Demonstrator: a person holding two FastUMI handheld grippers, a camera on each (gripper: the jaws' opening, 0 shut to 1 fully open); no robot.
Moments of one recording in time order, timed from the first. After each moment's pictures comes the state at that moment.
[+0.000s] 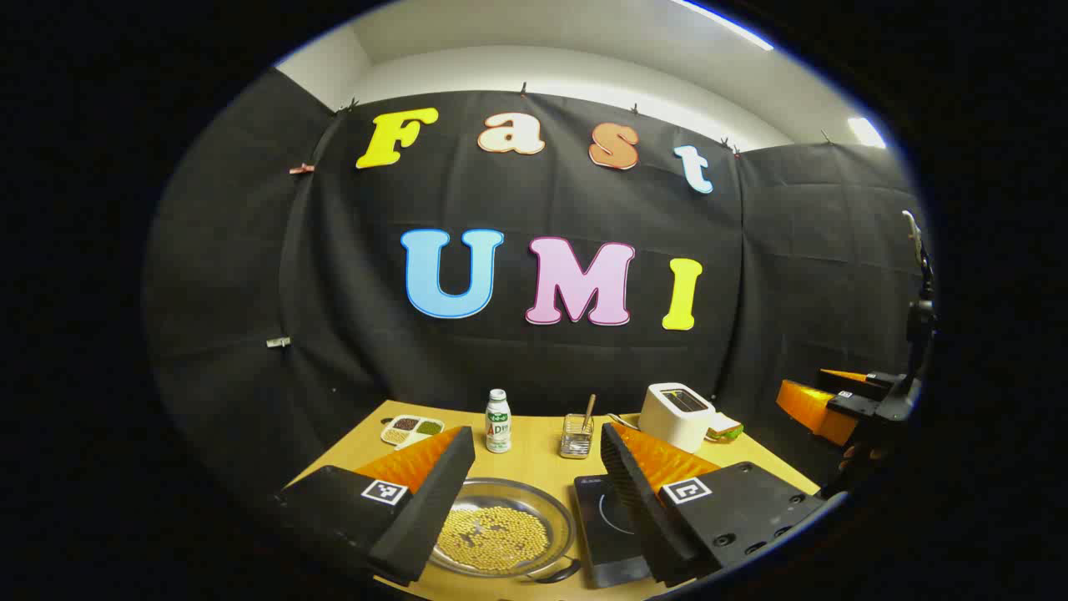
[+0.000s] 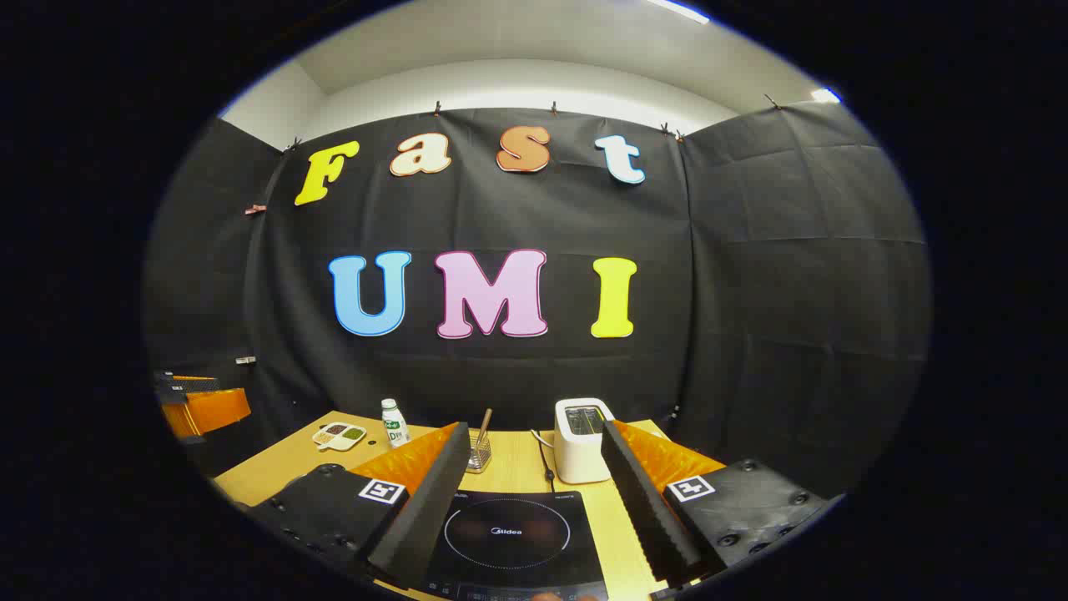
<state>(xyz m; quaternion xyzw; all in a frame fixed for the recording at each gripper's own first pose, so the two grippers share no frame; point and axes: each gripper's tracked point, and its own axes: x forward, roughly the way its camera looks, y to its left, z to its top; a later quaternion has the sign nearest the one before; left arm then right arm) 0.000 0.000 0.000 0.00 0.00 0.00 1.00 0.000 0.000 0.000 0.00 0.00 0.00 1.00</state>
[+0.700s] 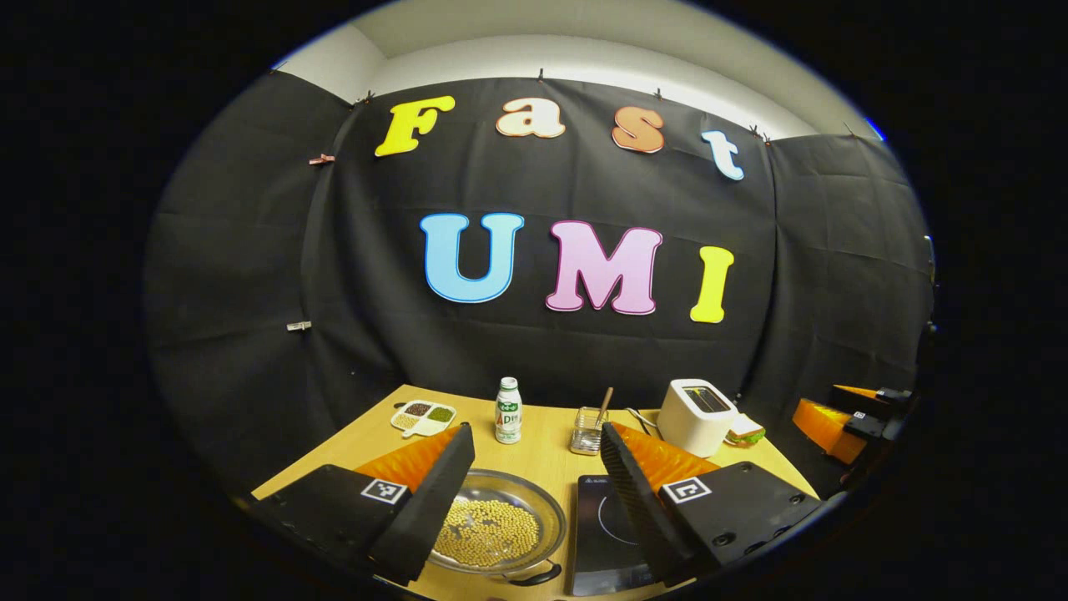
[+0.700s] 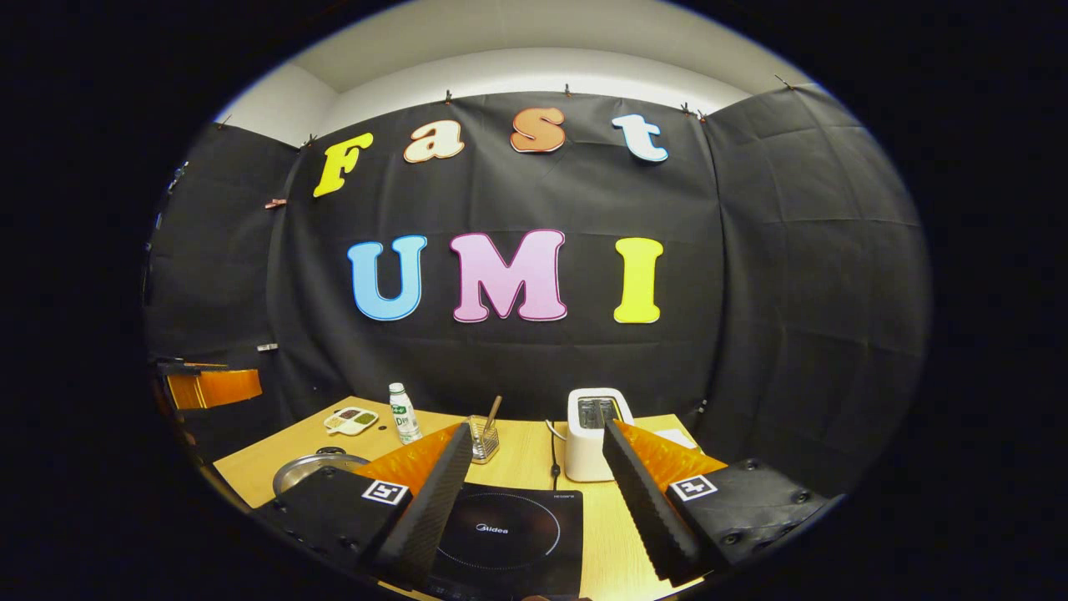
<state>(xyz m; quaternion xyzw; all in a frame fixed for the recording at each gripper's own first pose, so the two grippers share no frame) 0.027 -0.013 -0.006 -0.01 0.01 0.06 1.00 0.029 -0.024 -0.025 -0.01 0.03 0.06 1.00</state>
